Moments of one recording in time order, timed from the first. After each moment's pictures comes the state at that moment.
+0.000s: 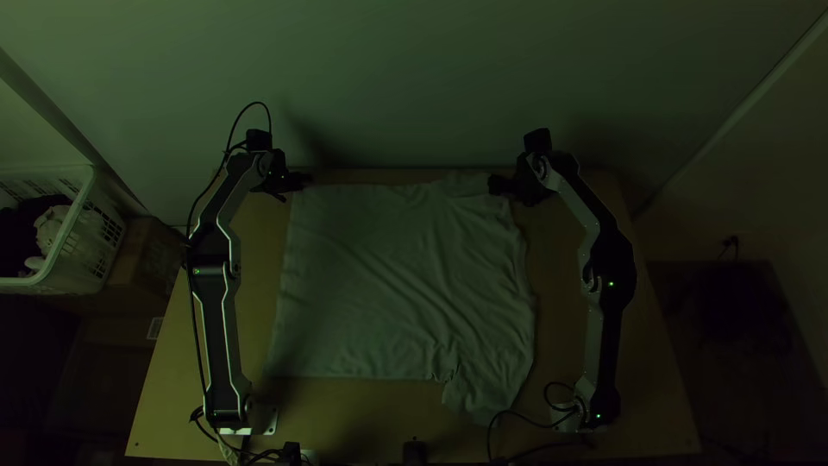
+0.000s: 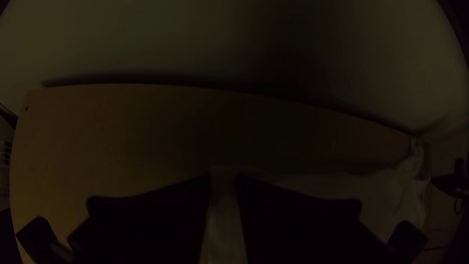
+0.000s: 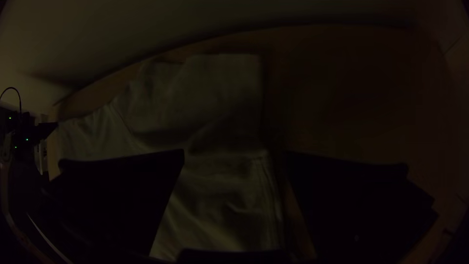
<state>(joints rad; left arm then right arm) 0.05 2.43 2.26 -0.73 0.13 -0.06 0.18 2.31 2.06 -0.82 -0.17 0.29</state>
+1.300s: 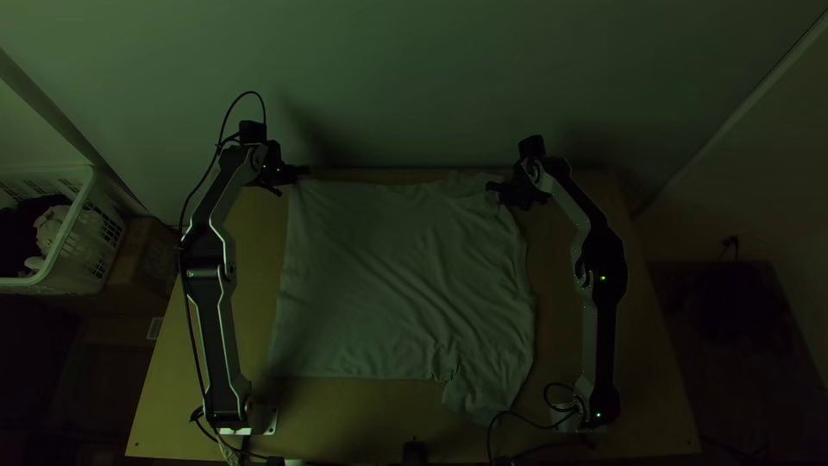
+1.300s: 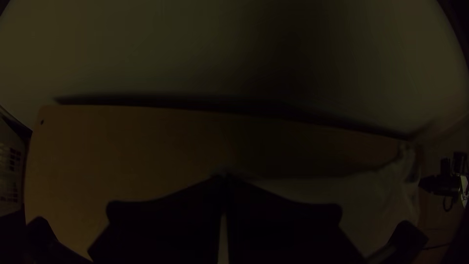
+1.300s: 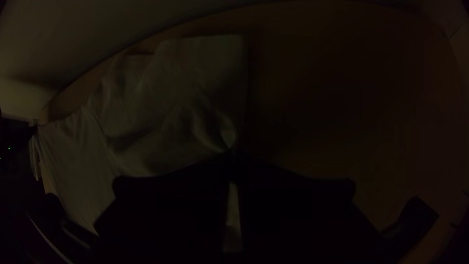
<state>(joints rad) 0.05 2.36 2.26 -0.76 0.13 -0.06 0.18 2.39 2.10 -0.83 -0.15 0.31</state>
